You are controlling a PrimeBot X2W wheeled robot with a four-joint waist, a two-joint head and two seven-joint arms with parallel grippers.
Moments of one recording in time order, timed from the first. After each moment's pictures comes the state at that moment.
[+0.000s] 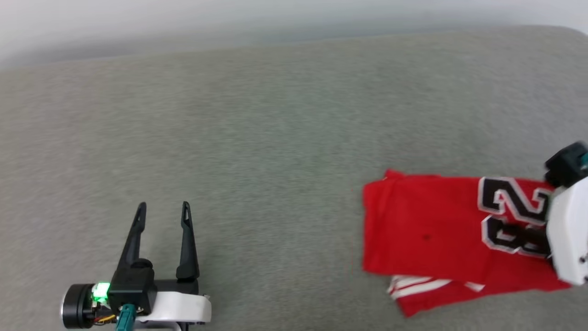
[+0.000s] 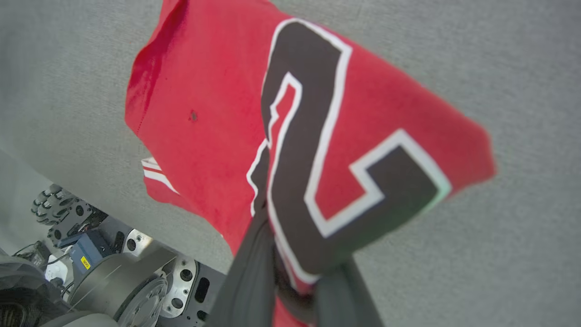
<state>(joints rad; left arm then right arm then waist) 0.03 0.07 -0.06 -0.05 -0.02 0.10 -0.26 -0.36 -0.81 0.39 -0.05 0.99 0.13 0.89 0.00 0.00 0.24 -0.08</state>
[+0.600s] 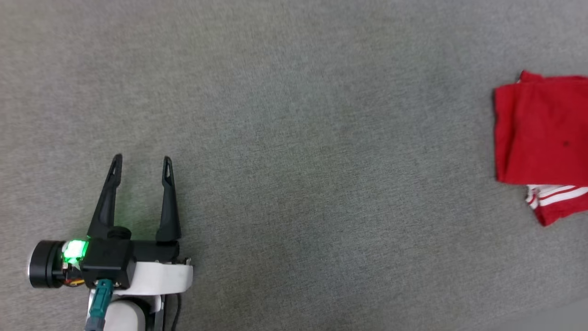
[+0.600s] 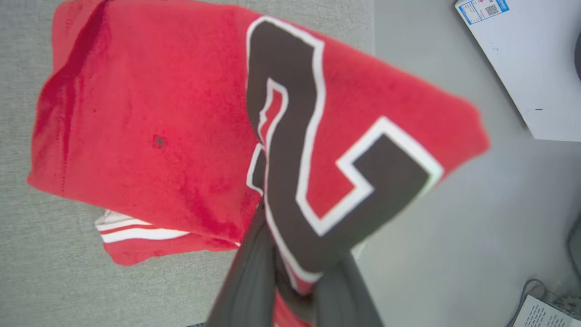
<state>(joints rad) -0.08 0.15 -0.05 -0.13 0.01 0.09 -0.26 -0.55 -0.94 0.23 0.25 0.77 0.13 0.75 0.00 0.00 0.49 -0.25</state>
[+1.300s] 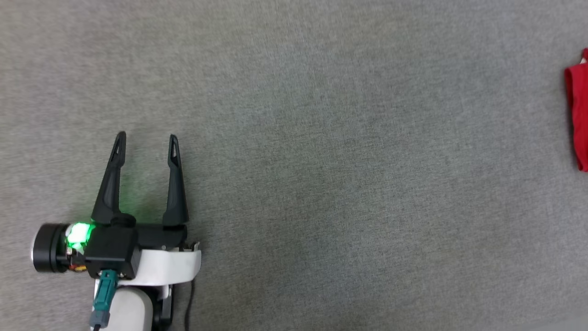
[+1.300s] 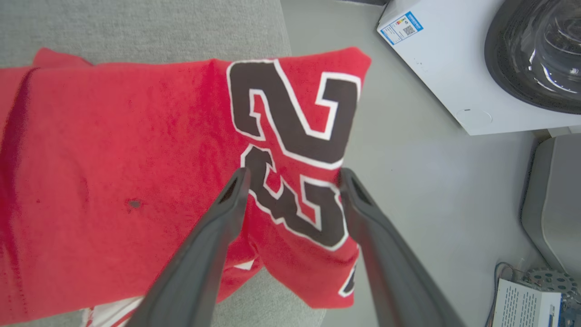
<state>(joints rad) -0.14 0.15 -0.09 -0.16 0.00 0.10 -0.27 -0.66 -0.84 0.03 0.52 0.48 0.13 0.57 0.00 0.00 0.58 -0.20</state>
